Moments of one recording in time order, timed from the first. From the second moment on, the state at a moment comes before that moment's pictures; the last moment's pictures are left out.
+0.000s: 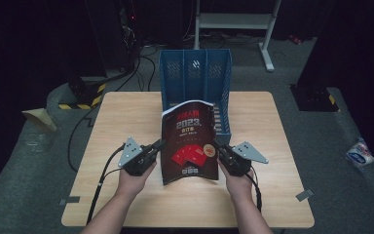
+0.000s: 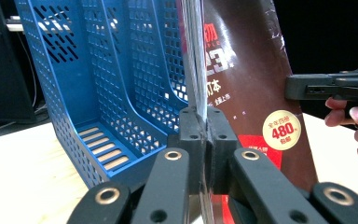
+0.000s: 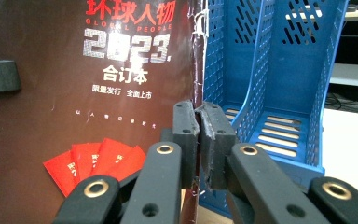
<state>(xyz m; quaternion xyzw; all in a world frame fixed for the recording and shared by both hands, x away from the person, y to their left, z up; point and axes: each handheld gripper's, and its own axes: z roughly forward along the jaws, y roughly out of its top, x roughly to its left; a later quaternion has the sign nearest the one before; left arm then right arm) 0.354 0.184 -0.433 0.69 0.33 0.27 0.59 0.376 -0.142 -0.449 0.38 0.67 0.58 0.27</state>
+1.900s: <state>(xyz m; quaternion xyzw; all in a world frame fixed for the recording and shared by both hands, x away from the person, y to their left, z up) 0.309 0.207 -0.445 0.68 0.27 0.24 0.64 0.350 -0.158 -0.427 0.29 0.68 0.63 0.22</state>
